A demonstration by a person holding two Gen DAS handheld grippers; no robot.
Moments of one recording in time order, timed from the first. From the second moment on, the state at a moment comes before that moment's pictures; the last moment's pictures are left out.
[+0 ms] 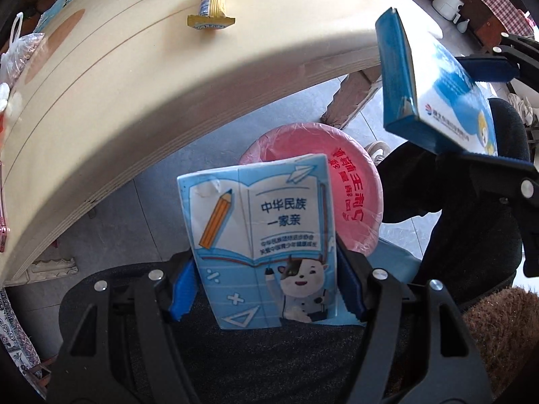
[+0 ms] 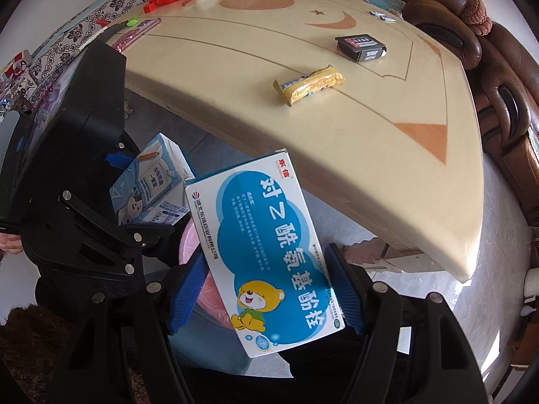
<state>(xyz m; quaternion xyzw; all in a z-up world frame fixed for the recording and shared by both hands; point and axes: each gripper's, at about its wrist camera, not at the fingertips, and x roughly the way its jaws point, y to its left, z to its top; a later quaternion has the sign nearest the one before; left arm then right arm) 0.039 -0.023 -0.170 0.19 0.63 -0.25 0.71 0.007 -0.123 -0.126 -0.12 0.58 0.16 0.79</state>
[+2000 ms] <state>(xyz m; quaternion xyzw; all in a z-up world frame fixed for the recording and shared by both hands) 0.075 -0.055 -0.396 0.12 0.82 -0.19 0.52 0.035 -0.167 -0.367 0.05 0.71 0.09 0.70</state>
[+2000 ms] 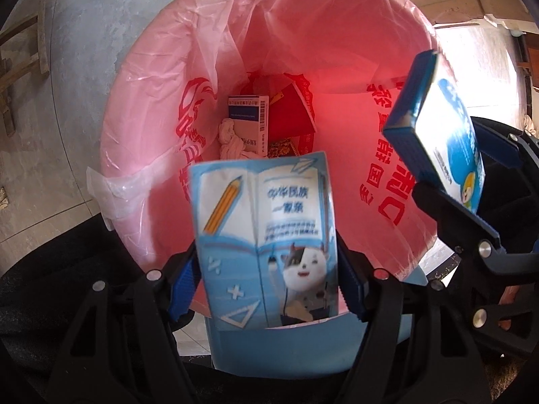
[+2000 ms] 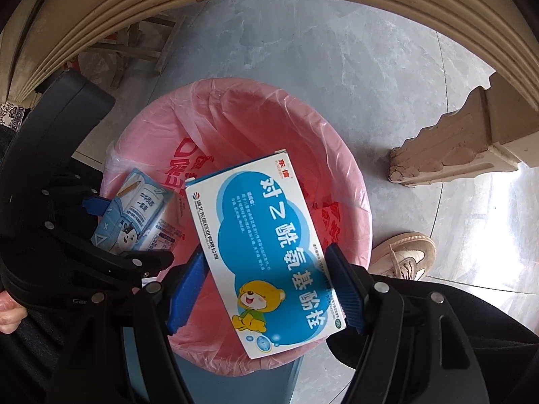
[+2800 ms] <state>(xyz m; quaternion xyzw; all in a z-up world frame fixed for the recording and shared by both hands) 0.077 -0.043 -0.388 0.13 0.81 -0.17 0.54 0.031 -0.160 -0.357 0.03 0.70 0.10 0.71</state>
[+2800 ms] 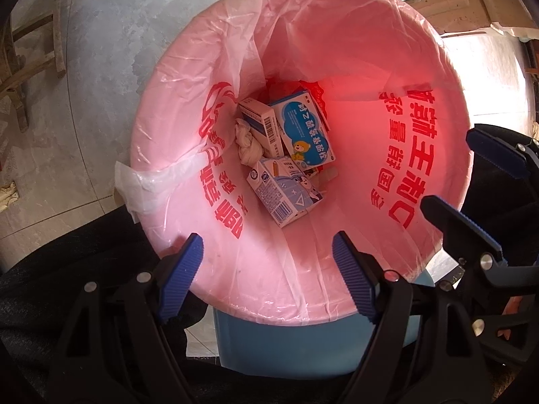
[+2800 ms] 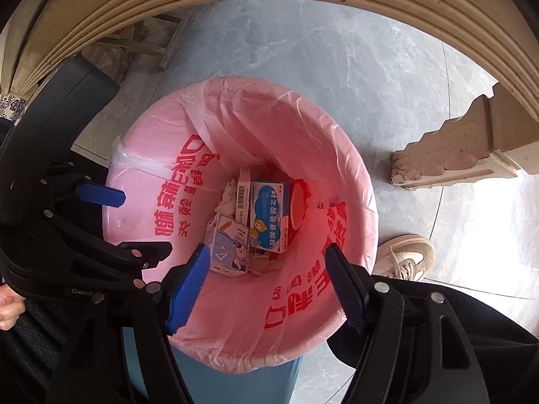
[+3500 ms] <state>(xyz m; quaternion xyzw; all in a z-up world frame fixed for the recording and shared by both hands) 0.067 -0.025 -0.133 0.19 0.64 -0.22 0.71 0.023 -0.166 -0.127 0.01 0.58 0.18 0.79</state>
